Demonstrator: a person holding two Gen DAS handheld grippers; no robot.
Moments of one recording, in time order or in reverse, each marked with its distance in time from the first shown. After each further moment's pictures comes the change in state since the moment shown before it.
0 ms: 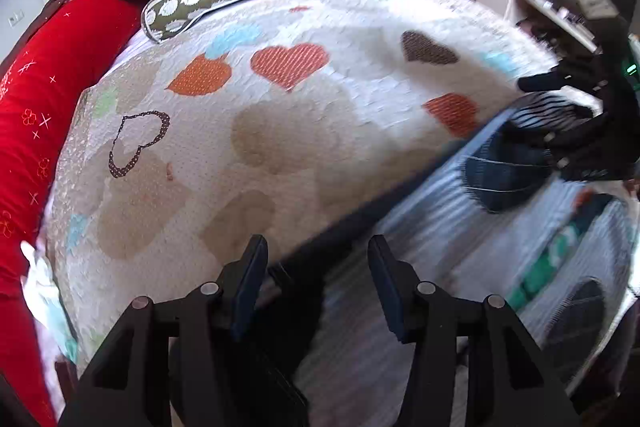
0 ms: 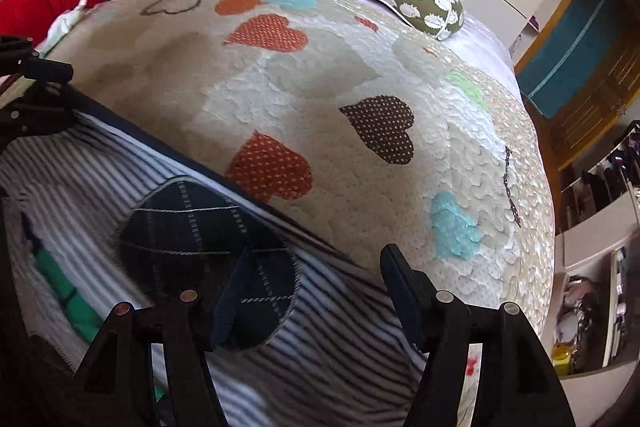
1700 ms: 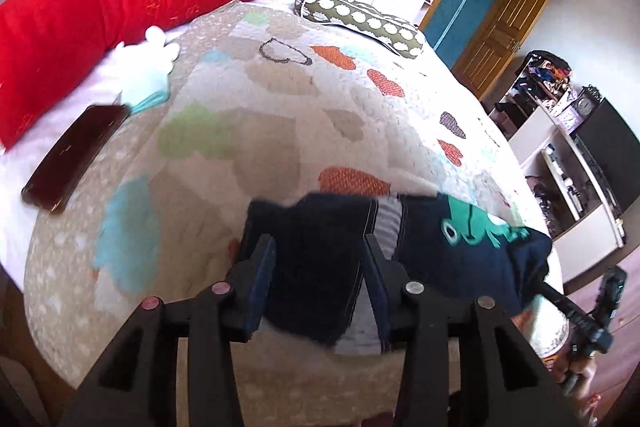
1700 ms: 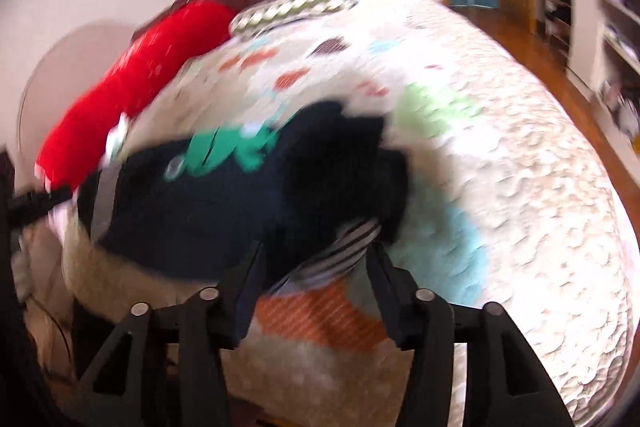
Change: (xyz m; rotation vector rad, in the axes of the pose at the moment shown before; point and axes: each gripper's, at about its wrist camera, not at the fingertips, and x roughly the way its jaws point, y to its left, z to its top) left arm -0.141 0.052 -0.188 -0.605 -0.206 -0.111; right arm -0.156 0.035 -0.230 0.674 -0.240 0.206
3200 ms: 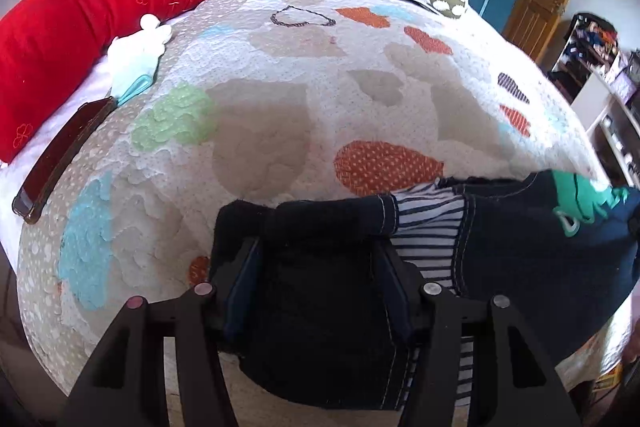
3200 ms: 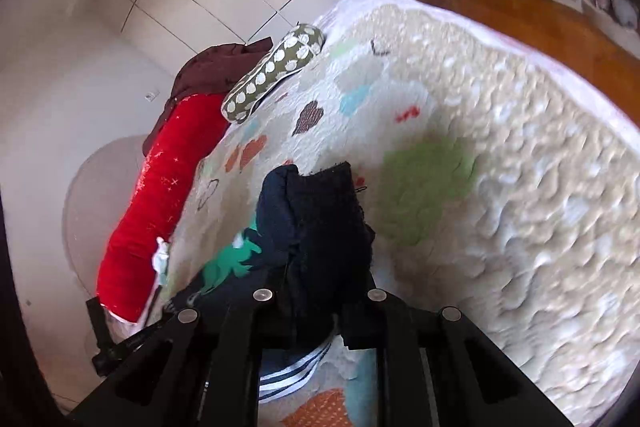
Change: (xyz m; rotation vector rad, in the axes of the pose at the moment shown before) left arm 0.080 -0.030 -0.008 0.061 0.061 0.254; right arm 0.014 -0.048 0.056 0.247 -0.088 0.167
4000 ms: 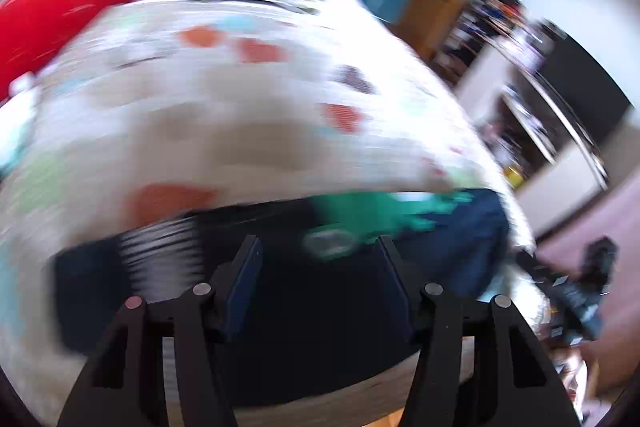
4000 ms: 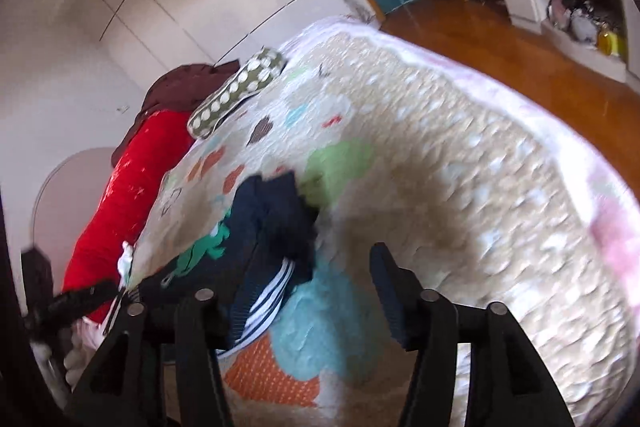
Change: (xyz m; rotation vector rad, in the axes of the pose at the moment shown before) left arm -0.042 -0.140 0.033 0.187 0.049 -0.414; right arm -0.035 -0.031 -0.039 0.030 -0.066 -0.085
